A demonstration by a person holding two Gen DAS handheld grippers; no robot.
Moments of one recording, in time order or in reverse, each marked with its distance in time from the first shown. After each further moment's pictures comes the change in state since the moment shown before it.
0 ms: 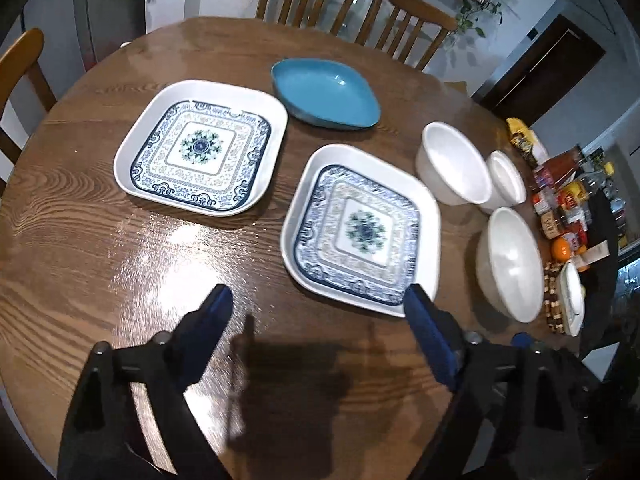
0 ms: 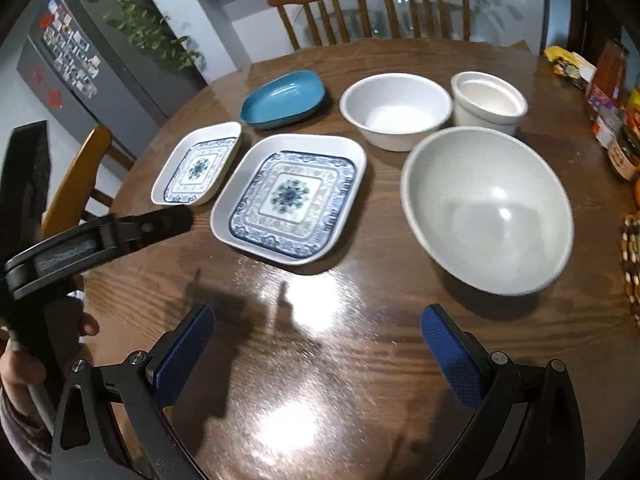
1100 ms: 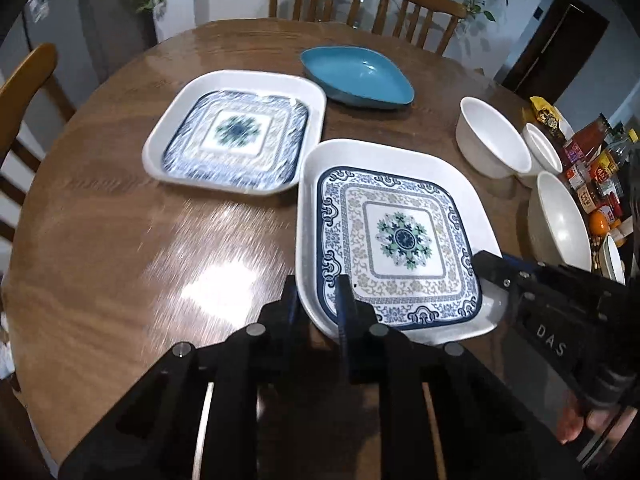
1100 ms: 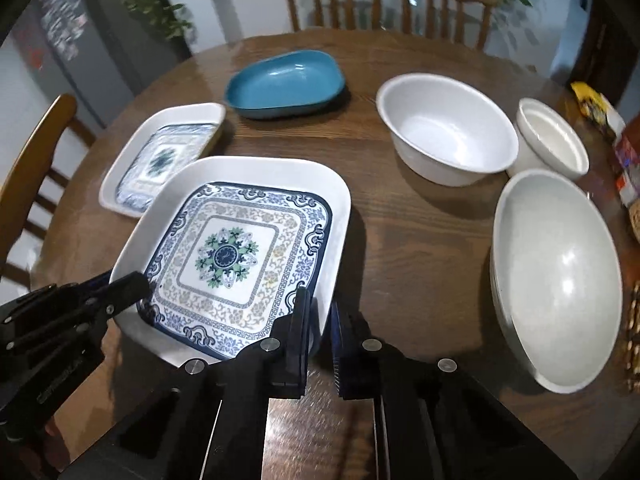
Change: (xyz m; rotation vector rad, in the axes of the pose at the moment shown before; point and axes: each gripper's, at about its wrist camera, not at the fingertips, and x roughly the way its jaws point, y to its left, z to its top) left arm -0.003 0.033 -0.028 0.070 -0.044 0.125; right arm 0.060 0.031 0.031 -0.129 0.052 -0.130
